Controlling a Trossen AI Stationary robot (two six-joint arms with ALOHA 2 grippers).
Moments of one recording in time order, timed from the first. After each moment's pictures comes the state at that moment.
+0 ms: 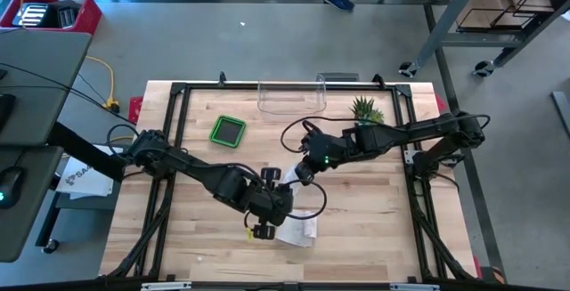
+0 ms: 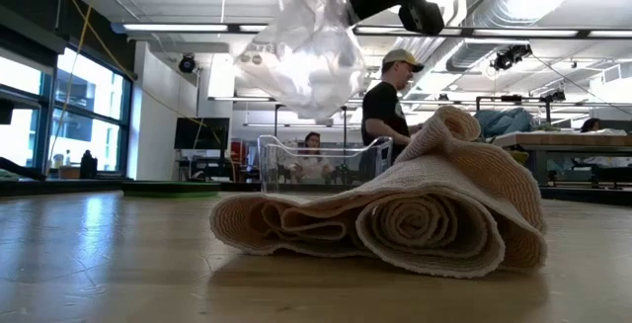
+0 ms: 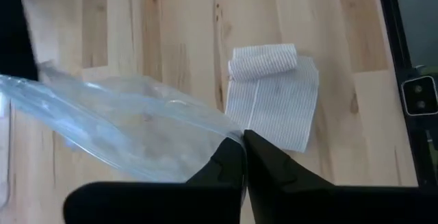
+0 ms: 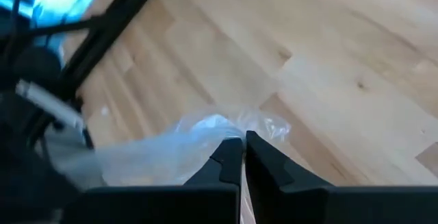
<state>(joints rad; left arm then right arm) -0.45 1.89 1.89 -1.09 -0.25 -0.26 0.12 1.58 1.36 -0.61 0.11 0.87</state>
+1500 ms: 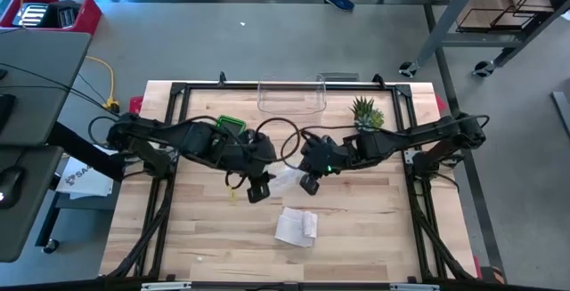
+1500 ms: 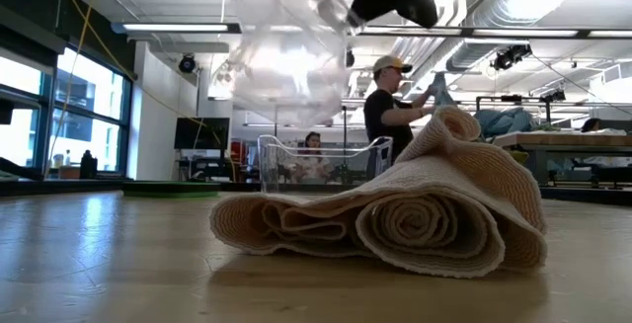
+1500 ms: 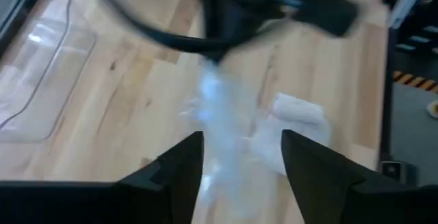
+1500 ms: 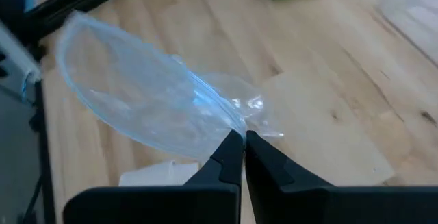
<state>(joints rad) -0.30 1.67 1.89 -1.17 -0.29 -0.50 0.19 1.59 1.36 -0.62 0.22 0.62</state>
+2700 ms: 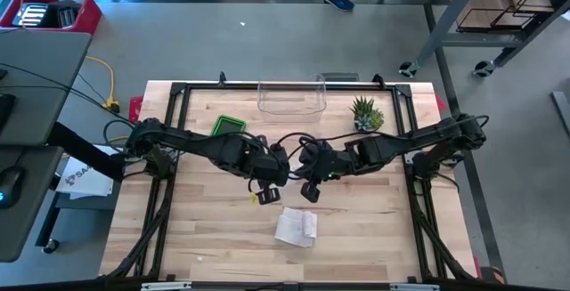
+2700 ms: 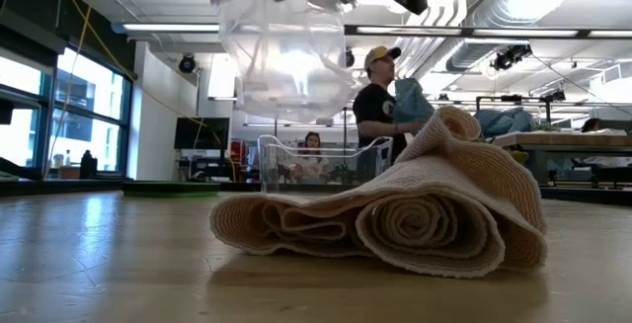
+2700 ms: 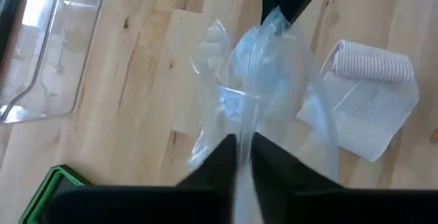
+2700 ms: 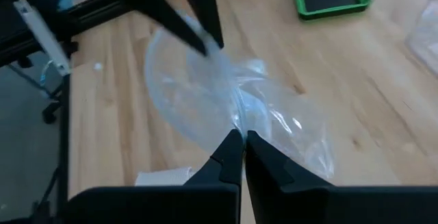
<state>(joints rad) -0.26 1.83 1.89 -1.27 -0.30 -0.43 0.24 1.59 1.36 -0.54 0.22 0.52</state>
